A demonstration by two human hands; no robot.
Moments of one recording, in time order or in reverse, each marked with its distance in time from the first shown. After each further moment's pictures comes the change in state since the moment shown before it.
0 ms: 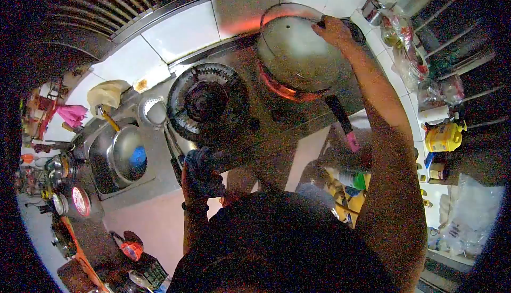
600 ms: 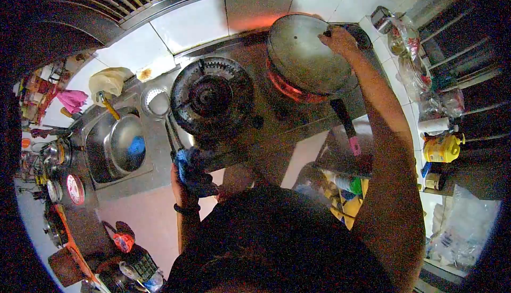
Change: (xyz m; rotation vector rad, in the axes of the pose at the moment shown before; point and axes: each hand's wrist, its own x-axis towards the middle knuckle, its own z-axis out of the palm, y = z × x) left_hand -0.016 0.001 -0.036 -0.593 0.244 -0.248; right_hand 0.001 -0.001 0.025 -0.132 -0.071 0.003
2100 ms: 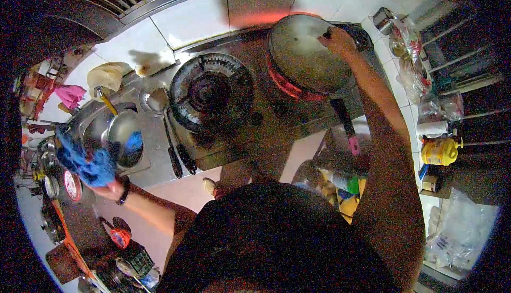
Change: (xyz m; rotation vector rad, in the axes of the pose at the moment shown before) left_hand -0.001 0.190 -0.006 -0.418 -0.013 0.887; right_hand 0.003 -0.007 0.002 0.047 -0.090 -0.044
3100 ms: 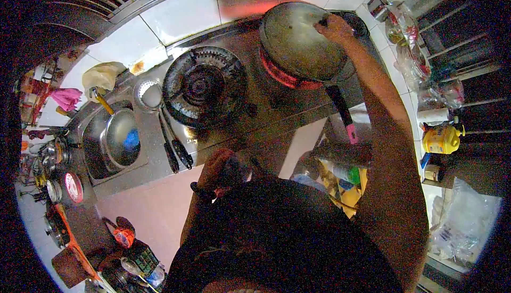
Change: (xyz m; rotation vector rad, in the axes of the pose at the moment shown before) left_hand -0.187 -0.179 -0.124 1.077 -1.021 -0.768; right_hand 0.001 0.030 0.014 -0.018 0.112 -0.056
